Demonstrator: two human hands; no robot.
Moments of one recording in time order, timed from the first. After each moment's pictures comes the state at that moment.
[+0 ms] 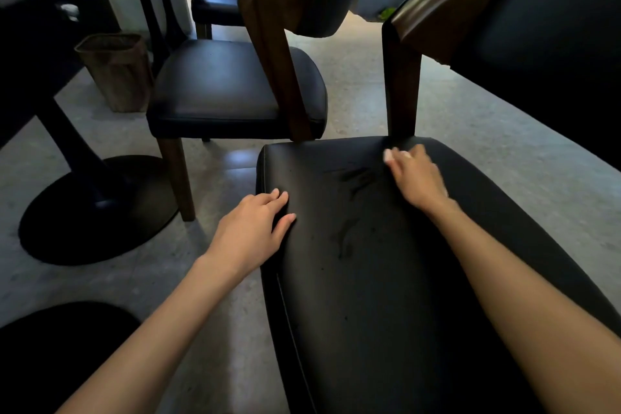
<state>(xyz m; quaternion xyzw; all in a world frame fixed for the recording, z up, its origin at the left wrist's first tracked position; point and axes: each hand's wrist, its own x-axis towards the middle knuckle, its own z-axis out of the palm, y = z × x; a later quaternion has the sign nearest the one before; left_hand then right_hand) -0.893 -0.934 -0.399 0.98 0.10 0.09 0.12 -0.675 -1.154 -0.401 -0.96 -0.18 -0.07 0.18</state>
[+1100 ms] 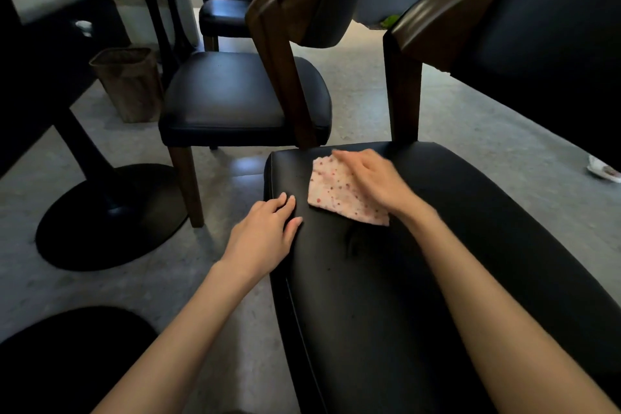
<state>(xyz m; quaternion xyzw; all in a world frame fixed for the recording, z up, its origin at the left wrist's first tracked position) -0.895 -0.940 -0.398 0.98 0.12 0.07 0.12 -0.742 -1.100 -0.358 -0.86 -0.32 0.07 0.39</state>
